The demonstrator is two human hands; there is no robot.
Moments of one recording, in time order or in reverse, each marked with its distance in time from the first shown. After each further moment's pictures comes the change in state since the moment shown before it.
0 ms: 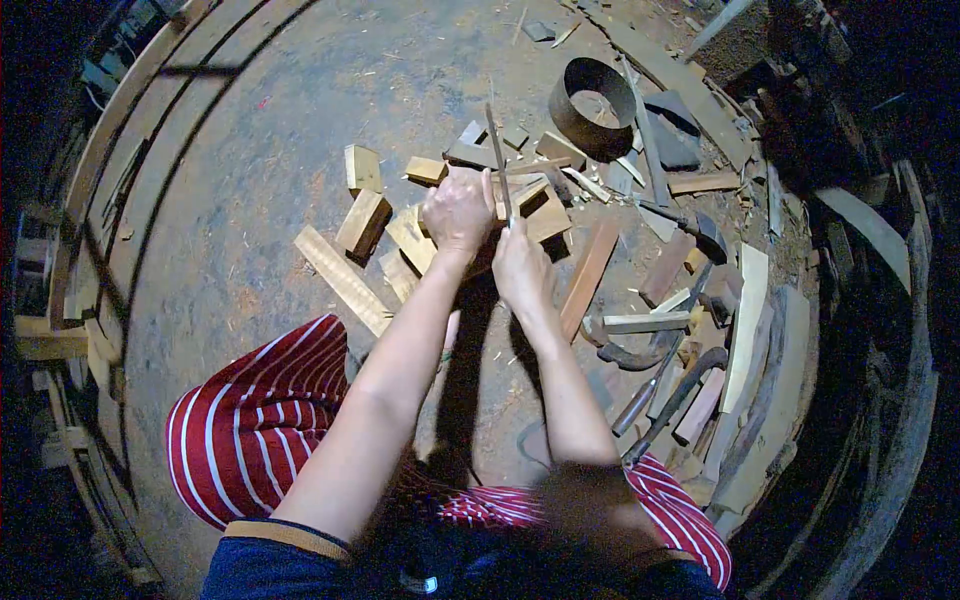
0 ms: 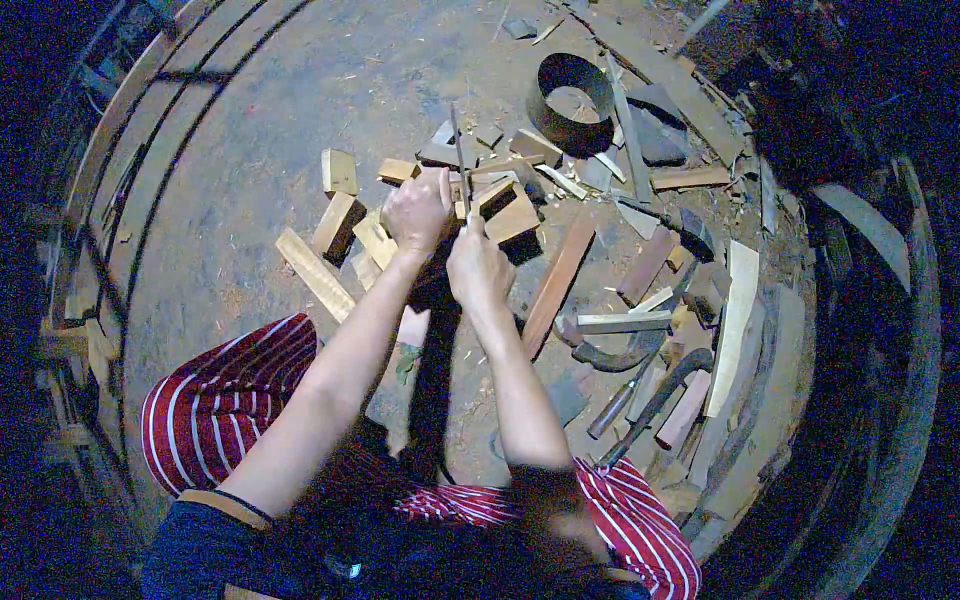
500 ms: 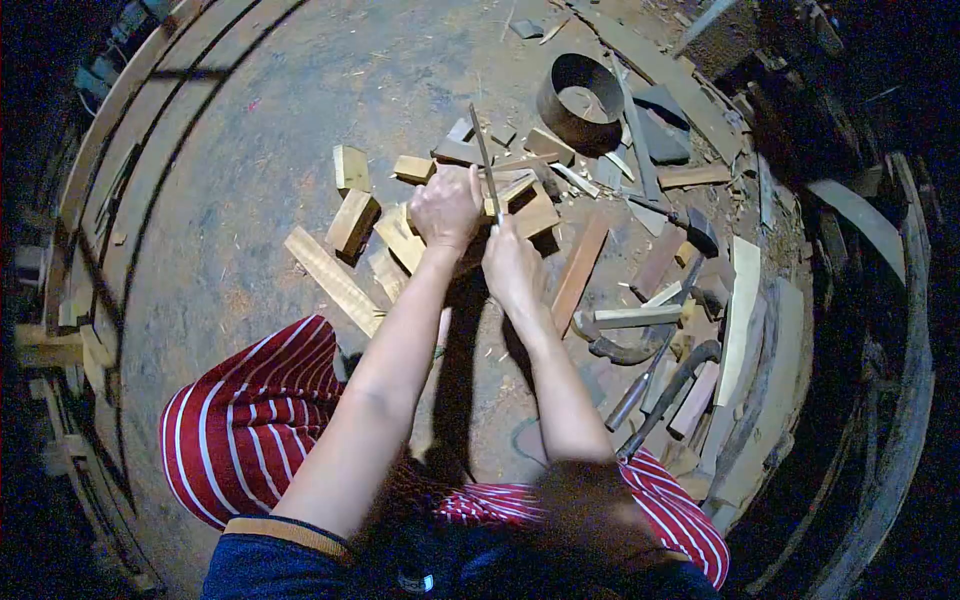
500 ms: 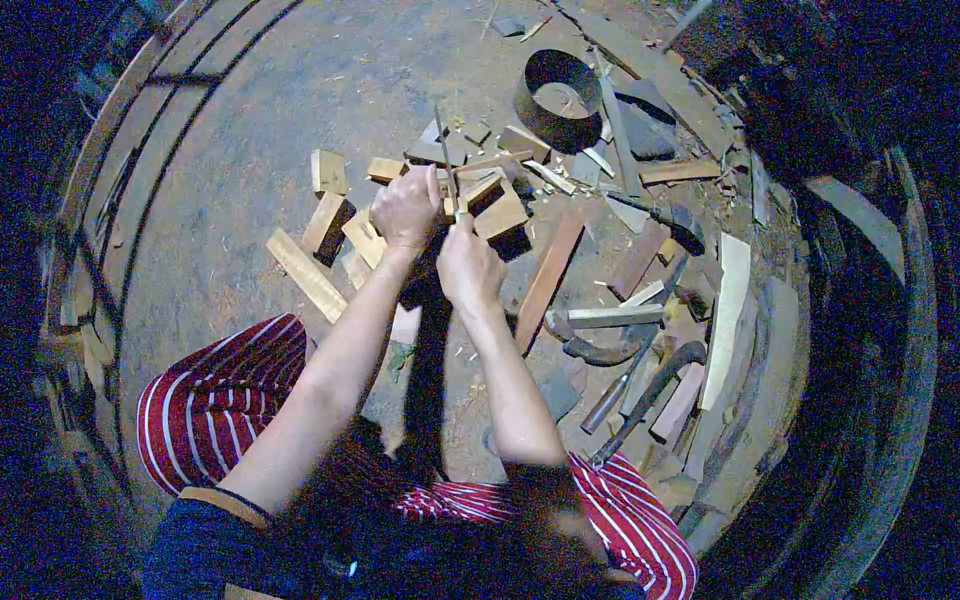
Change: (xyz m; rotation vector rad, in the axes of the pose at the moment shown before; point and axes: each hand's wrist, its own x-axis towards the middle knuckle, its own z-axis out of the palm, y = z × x) left_hand -0.001 0.003 -0.002 0.005 -0.003 -0.015; right_hand -0.007 0.000 -0.008 -0.026 -0.066 0.032
